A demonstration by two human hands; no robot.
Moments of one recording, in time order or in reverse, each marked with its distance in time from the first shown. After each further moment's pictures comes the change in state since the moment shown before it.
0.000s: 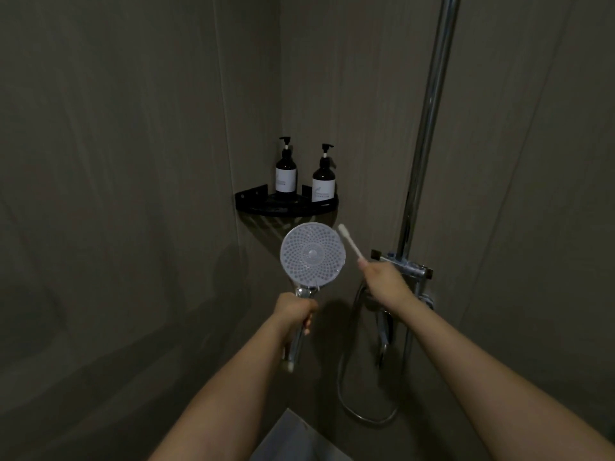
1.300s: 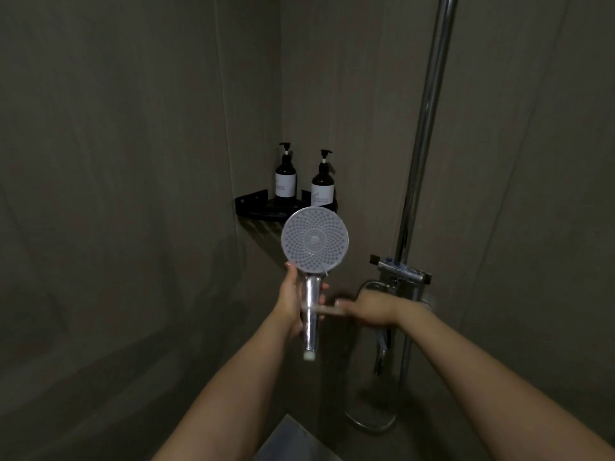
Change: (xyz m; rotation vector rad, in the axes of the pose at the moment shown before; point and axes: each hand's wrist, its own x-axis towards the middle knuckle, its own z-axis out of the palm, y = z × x) left_hand -0.001 0.018 0.001 -0.465 -0.251 0.010; right_hand -0.002 0.000 -0.001 -0.631 -0.497 0.017
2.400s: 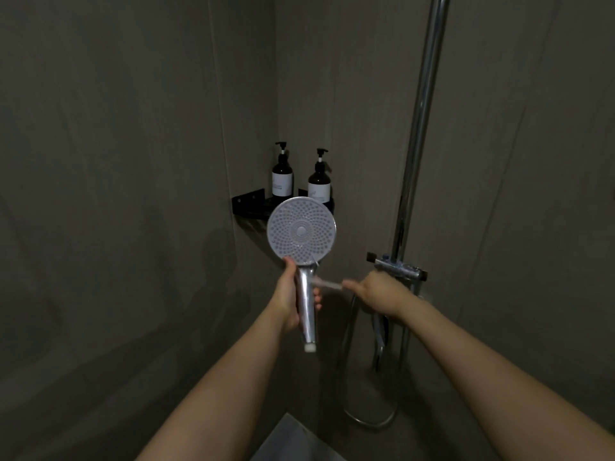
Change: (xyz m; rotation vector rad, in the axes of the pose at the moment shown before) left_hand 0.004 0.005 -0.001 -0.051 -0.011 0.009; right_hand -0.003 0.010 -0.010 0.001 0.254 -0.104
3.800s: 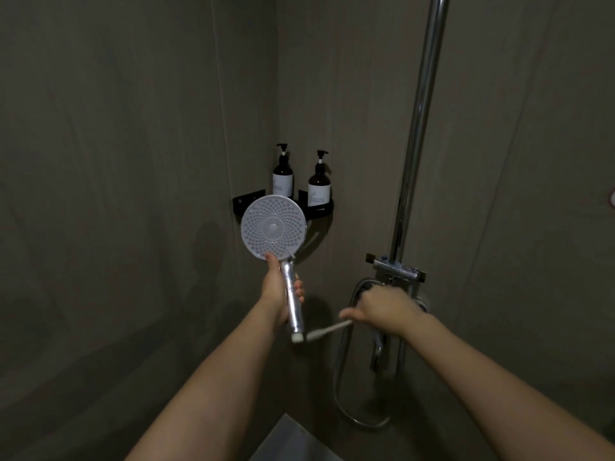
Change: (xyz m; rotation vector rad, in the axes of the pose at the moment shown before) left_hand -0.004 0.015 -0.002 -0.086 0.208 0.041; right_hand -0.032 -0.011 0.001 -0.528 -0.012 -0.047
